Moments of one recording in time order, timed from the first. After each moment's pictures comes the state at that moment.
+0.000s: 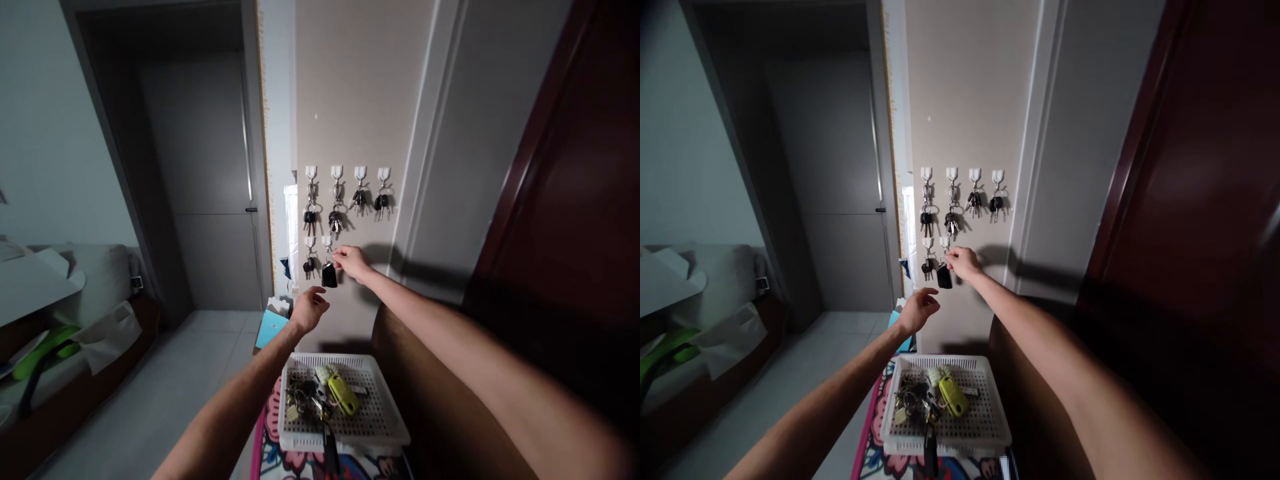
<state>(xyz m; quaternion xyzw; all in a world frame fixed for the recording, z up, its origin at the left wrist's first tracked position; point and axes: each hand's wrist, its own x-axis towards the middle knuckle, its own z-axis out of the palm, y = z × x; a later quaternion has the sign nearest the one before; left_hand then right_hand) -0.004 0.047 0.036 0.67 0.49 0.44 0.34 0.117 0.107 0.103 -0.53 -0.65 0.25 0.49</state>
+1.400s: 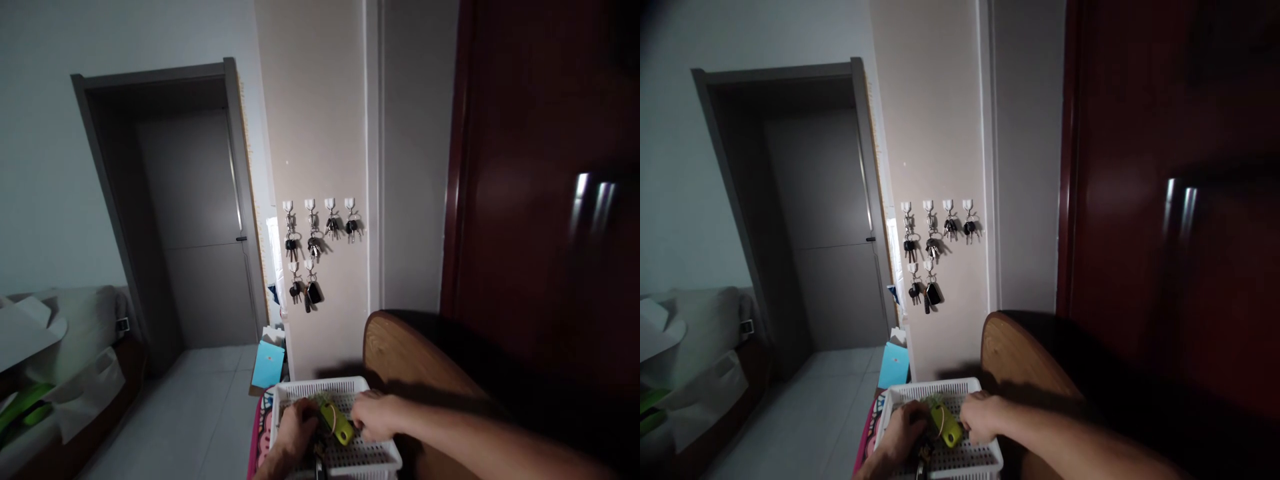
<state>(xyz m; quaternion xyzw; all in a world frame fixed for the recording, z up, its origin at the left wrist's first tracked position) -0.014 -0.021 -0.076 0.70 0.57 0.28 0.34 0.162 -0.009 -0.039 -0.48 -0.86 0.05 -0.14</state>
